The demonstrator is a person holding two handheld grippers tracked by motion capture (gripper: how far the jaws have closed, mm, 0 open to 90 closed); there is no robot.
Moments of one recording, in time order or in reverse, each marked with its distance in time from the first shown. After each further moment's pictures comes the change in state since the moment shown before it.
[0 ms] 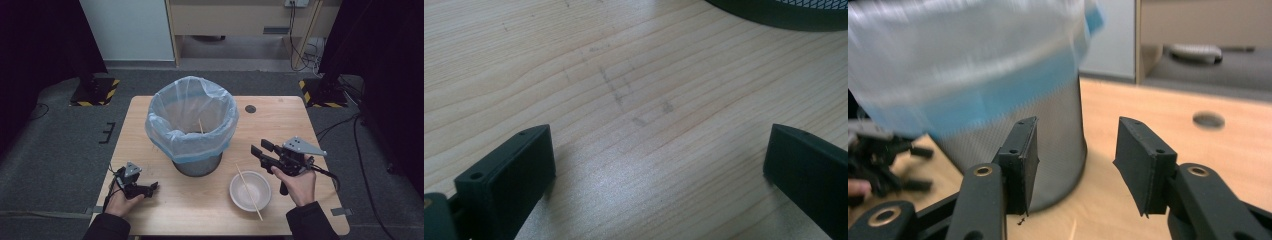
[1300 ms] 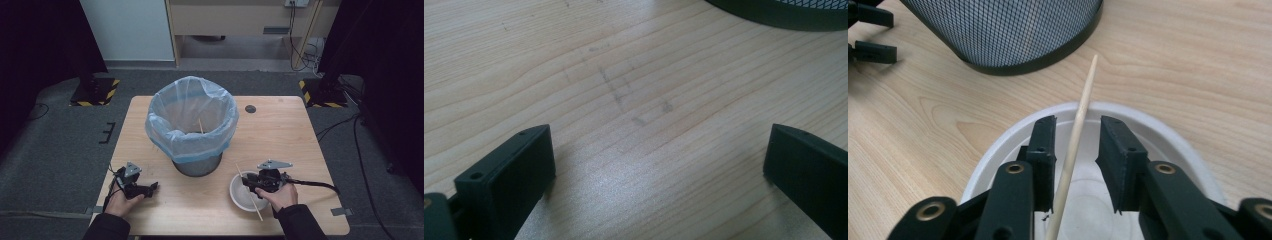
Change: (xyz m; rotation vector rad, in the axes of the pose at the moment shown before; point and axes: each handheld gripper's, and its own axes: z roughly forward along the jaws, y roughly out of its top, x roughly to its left) left arm 0.000 0.000 0.000 0.000 0.000 0.000; right arm 0.006 -0.084 0.041 0.425 0.005 0.051
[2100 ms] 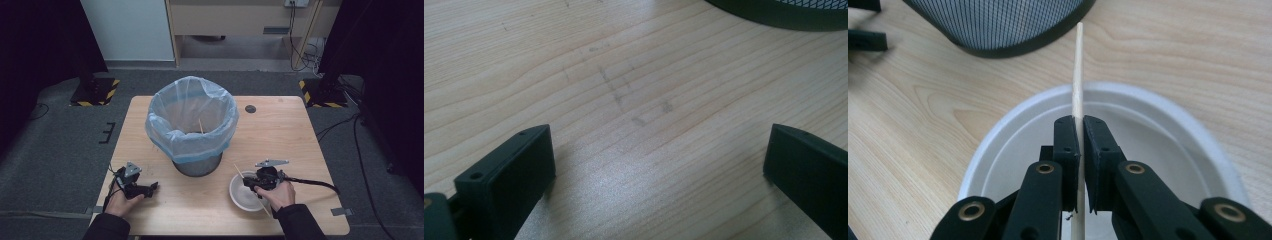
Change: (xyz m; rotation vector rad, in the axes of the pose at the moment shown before) left arm 0.000 0.000 0.000 0.000 0.000 0.000; right arm -0.002 0.003 0.006 0.078 0.001 0.041
